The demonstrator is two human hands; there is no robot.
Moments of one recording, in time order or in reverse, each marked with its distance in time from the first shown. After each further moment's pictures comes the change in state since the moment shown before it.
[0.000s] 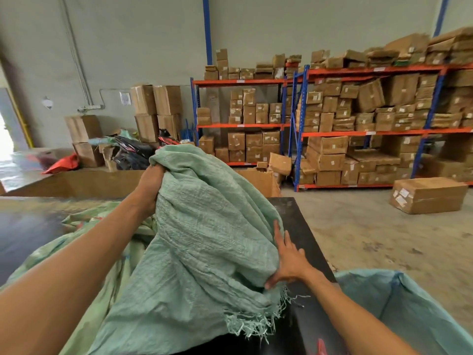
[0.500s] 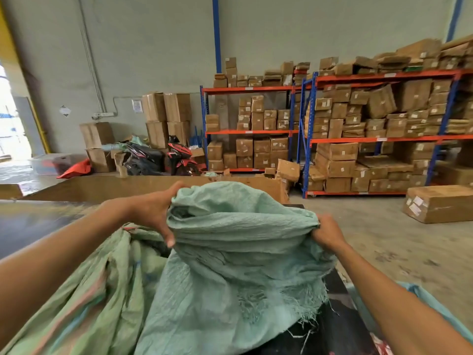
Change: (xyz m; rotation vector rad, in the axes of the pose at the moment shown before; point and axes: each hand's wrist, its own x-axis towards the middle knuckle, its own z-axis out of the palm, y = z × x) left_hand -0.004 0.013 -0.056 1.338 -0.660 0.100; right_hand 0.033 0.042 -0.081 0.227 0.474 0.136
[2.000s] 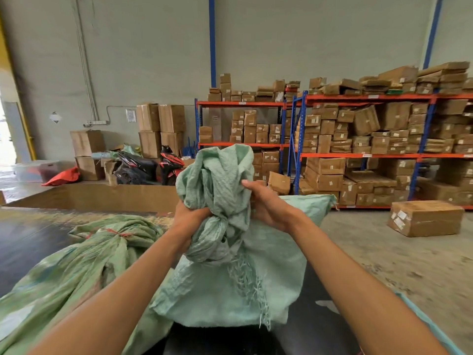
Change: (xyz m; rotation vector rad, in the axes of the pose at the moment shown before) left_hand 0.031 0.089 0.076 -1.174 0.851 -0.129; right_hand -0.059 -0.203 -0.042 1.035 -0.578 -0.198
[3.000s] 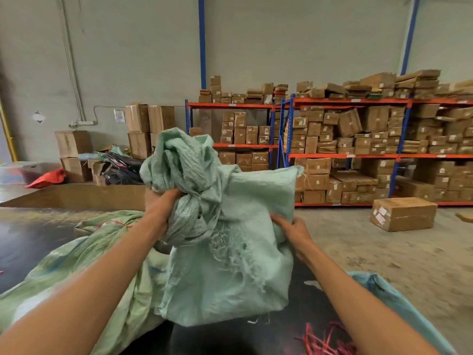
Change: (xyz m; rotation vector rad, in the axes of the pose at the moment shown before) left_hand -0.036 0.047 -0.063 -0.001 0.218 0.001; right_hand -0.092 0.060 -0.021 -0.178 0.663 0.144
